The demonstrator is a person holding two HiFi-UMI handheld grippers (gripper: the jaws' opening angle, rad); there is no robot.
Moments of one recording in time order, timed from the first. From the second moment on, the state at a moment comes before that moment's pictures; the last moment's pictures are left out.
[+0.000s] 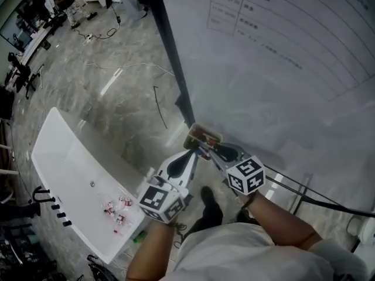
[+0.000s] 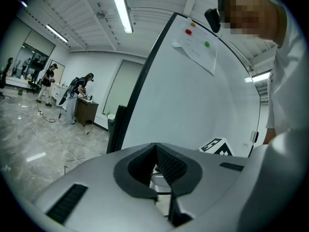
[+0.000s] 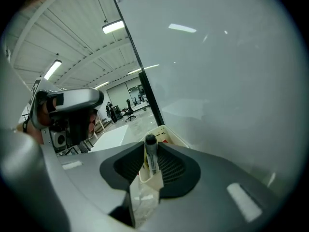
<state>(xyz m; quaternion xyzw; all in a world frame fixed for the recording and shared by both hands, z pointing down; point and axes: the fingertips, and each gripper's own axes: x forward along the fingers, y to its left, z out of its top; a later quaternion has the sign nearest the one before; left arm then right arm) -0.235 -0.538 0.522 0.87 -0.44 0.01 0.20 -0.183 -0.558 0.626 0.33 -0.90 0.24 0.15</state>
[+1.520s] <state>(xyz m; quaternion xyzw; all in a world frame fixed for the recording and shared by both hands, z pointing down) -0.167 -0.496 0.330 0.91 -0.41 -0.03 0.06 -0.139 -0.486 0.327 0.35 -0.94 0.00 -0.02</state>
